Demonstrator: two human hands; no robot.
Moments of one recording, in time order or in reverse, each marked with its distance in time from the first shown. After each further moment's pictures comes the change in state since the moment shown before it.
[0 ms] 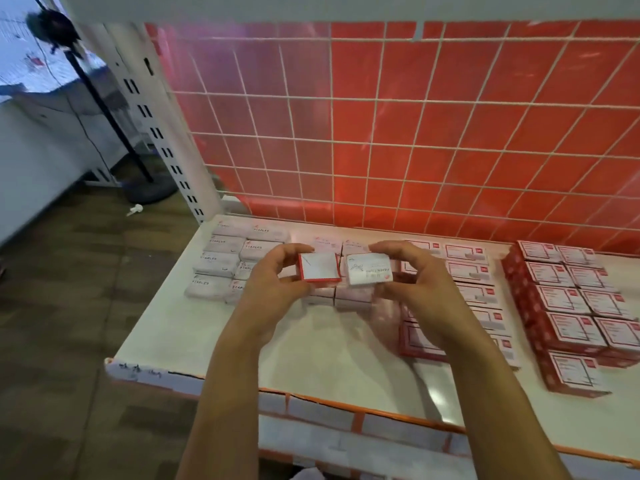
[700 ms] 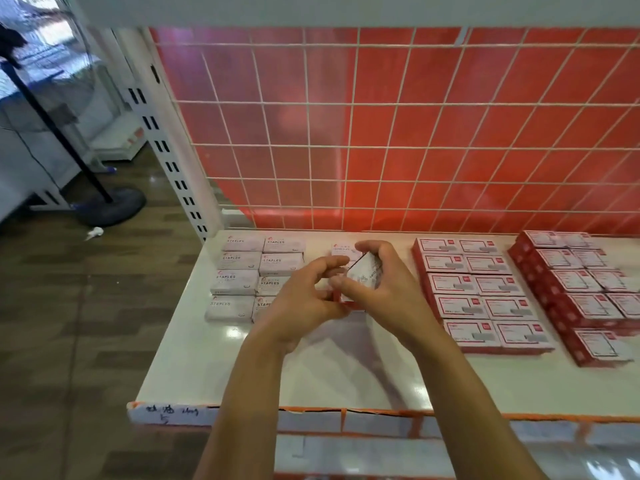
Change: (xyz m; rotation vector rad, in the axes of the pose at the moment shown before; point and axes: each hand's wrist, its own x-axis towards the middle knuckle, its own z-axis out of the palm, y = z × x) left_hand 0.022 -0.009 -0.039 0.031 -0.398 0.002; right_hand 0.009 -0.009 0.099 -0.266 0.160 -0.028
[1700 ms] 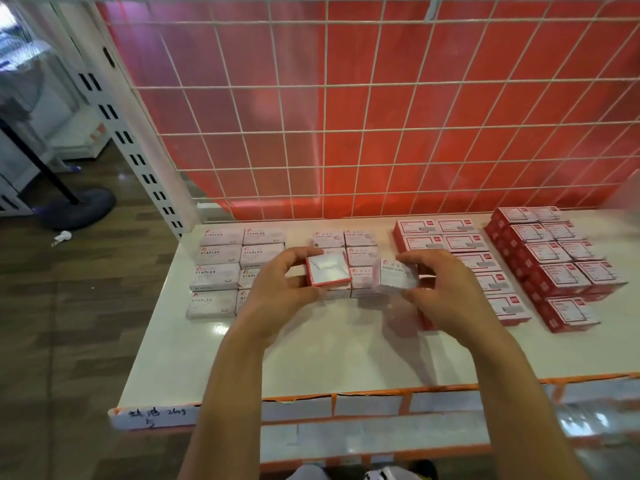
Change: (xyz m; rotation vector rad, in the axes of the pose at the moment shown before) left_hand -0.003 -0.004 -0.005 -0.007 0.085 -0.040; right_hand -0.025 0.025 -0.063 -0.413 0.132 0.113
